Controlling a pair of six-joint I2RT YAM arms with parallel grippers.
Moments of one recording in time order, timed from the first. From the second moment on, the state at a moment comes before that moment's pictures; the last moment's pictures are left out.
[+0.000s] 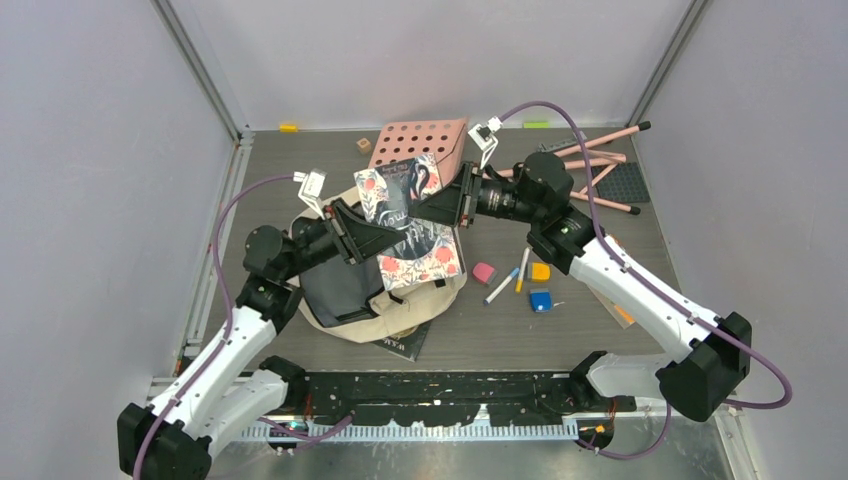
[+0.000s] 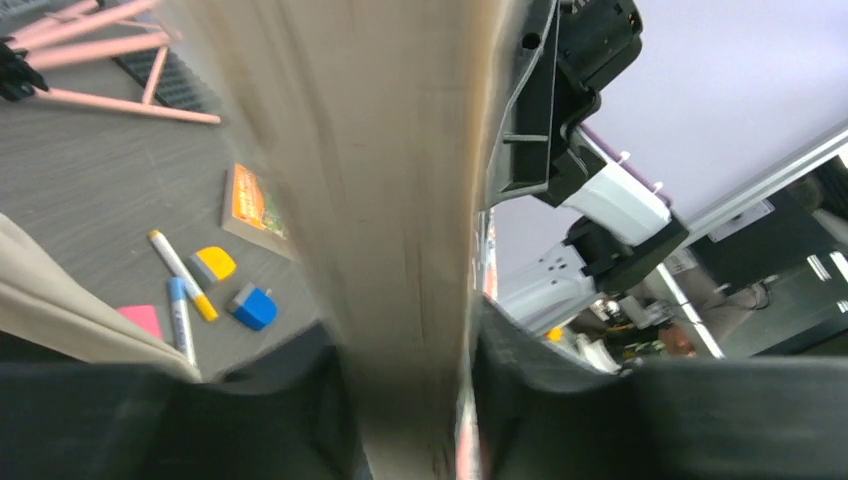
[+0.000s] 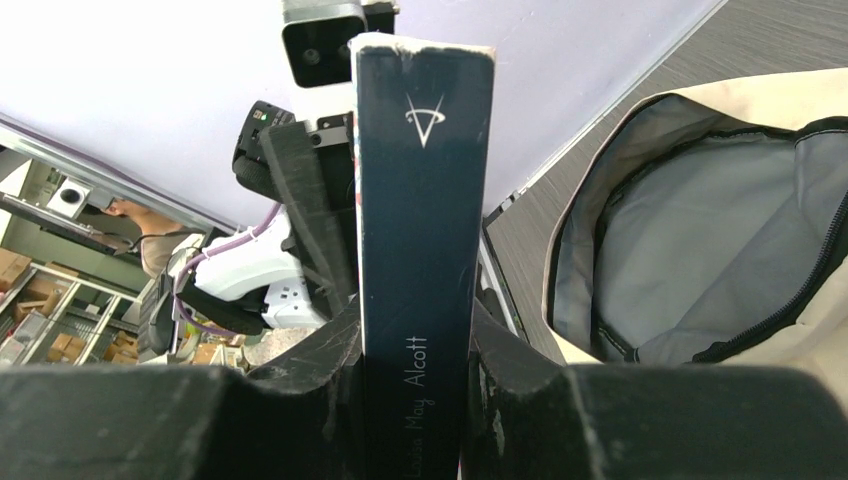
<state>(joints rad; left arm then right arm) -0.42 0.84 0.64 0.51 0.72 -1.01 0.65 1.25 1.14 0.17 -0.68 0.86</state>
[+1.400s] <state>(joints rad) -0.10 0.77 0.86 -0.68 0.03 -0.38 0.77 1.69 1.36 -0.32 -0.15 0.53</state>
